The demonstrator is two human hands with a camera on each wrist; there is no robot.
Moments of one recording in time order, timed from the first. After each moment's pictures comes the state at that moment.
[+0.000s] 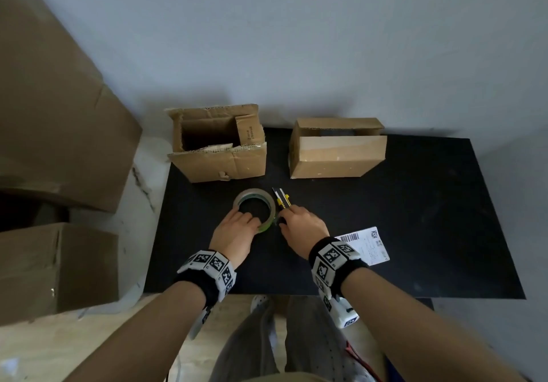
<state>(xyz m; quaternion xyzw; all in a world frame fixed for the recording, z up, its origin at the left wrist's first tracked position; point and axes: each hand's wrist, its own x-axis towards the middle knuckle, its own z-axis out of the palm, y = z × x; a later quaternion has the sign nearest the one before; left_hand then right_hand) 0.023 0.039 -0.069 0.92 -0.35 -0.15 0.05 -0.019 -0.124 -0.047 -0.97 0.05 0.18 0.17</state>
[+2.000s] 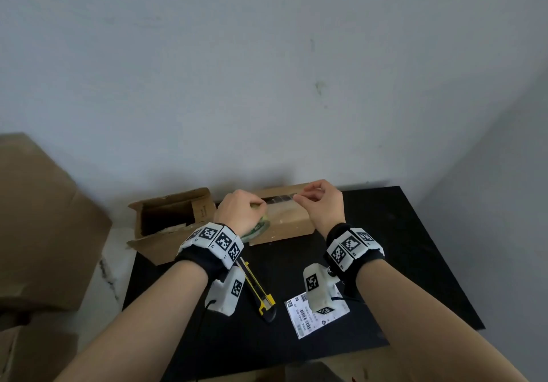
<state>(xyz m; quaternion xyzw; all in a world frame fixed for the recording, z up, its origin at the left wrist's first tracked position) 0.088 -0.097 0.089 0.92 -0.25 -0.11 0.30 0.012 -0.260 0.071 -0.75 0.29 -0.19 0.57</state>
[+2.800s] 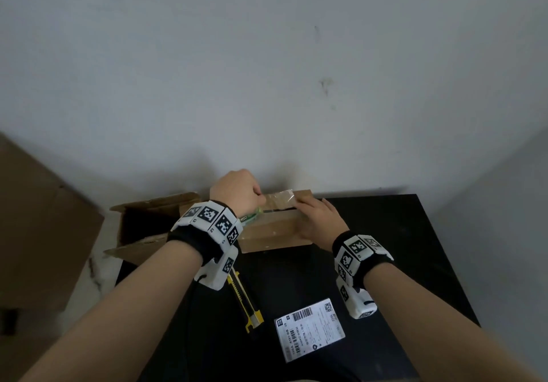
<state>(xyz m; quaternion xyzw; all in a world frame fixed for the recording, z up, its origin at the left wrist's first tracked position) 0.142 -0.148 0.105 0.95 -0.23 -0.15 0.15 0.044 -0.326 0.010 -0.98 0.04 0.08 0.19</state>
